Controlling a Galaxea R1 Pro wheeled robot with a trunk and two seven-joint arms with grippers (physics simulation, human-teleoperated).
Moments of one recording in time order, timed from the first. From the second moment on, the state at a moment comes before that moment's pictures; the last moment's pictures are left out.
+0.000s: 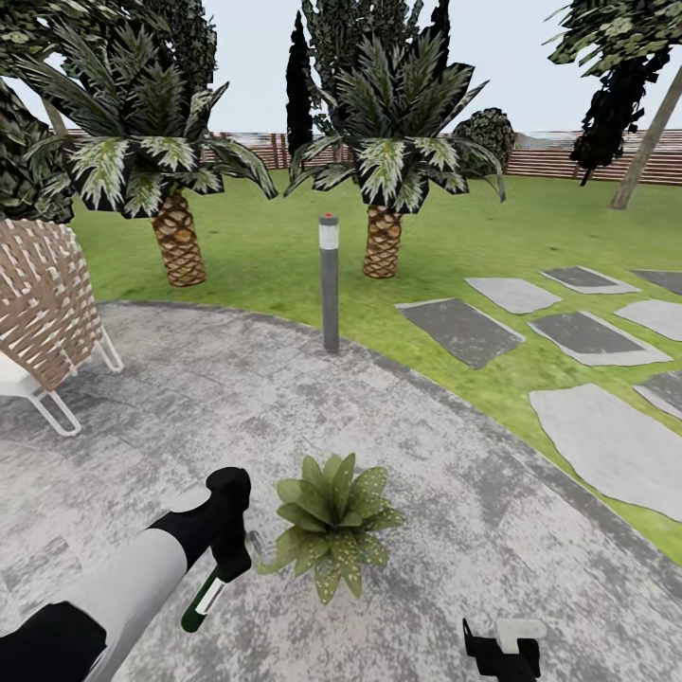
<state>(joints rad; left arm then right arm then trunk) -0.84 0.04 -0.48 -0.57 -1.04 0.91 -1.27 -0.41 -0.07 0.09 -0.11 -0.06 -0.54 -0.10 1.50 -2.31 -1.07</state>
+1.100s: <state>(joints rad) -0.82 0.05 -0.46 -0.55 -1.02 0.91 -1.21 -0.41 -0.07 0.09 -0.11 -0.06 -0.54 -0.10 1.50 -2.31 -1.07</state>
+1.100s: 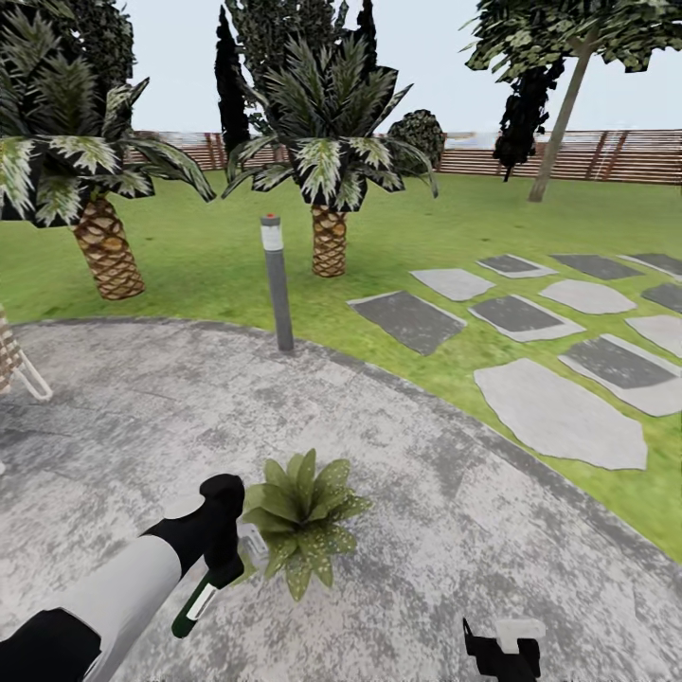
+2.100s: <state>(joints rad) -0.78 0.06 -0.40 -0.57 -1.03 0.91 -1.21 -0.41 -0.08 0.09 -0.11 -0.06 -0.54 -0.10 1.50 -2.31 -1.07</state>
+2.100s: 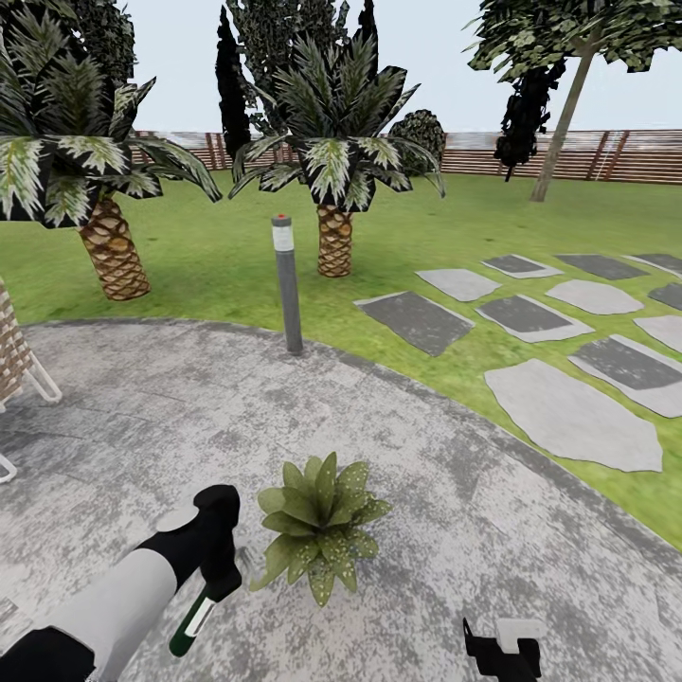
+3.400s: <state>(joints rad) -0.79 0.08 -0.43 -0.55 -1.02 0.85 -1.22 -0.41 -0.07 0.09 -0.11 -0.06 -0.54 -0.10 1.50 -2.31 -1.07</state>
